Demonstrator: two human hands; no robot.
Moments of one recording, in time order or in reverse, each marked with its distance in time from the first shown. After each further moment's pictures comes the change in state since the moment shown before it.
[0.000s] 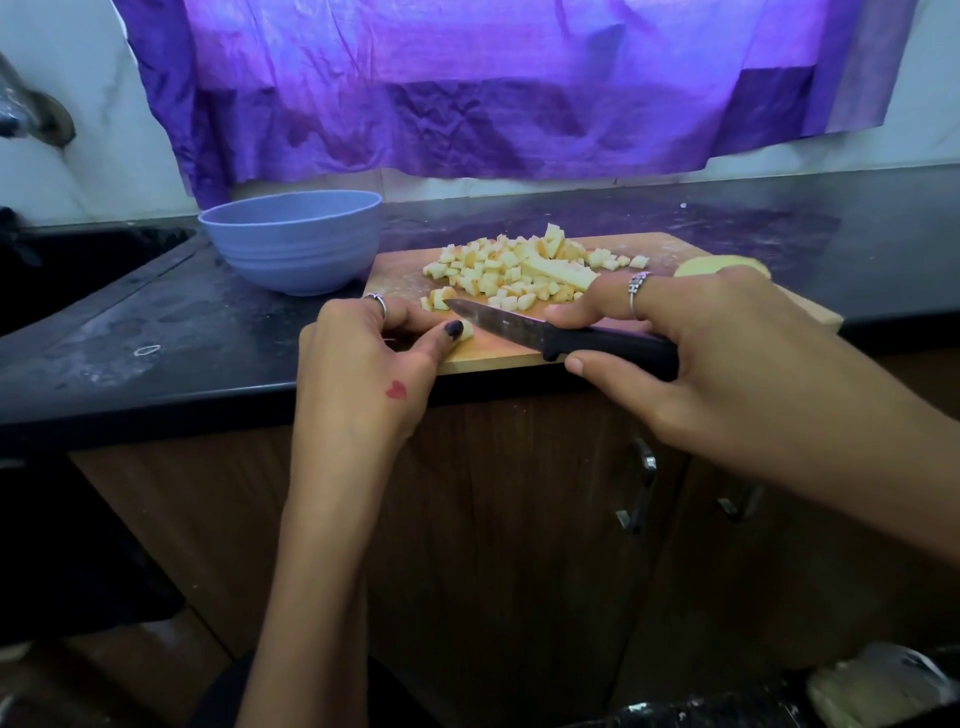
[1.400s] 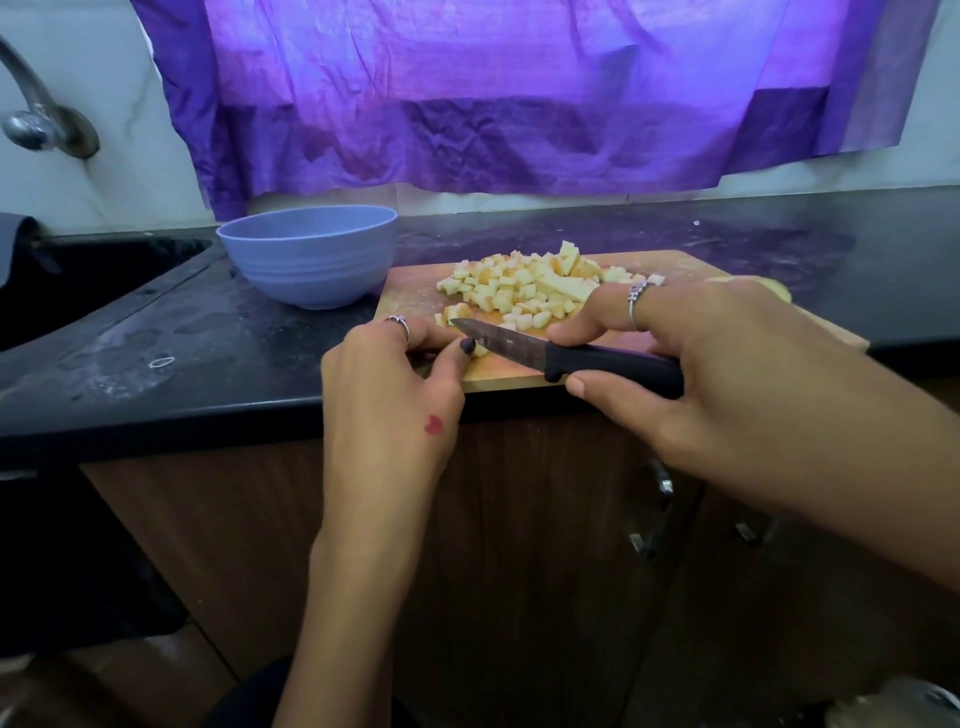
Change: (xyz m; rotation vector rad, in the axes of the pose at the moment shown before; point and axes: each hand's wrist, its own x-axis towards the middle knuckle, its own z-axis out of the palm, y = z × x) left_hand -0.007 0.004 0.009 0.041 0.117 0.027; right_hand 0.008 -0.022 -0.010 0.049 -0.187 0.096
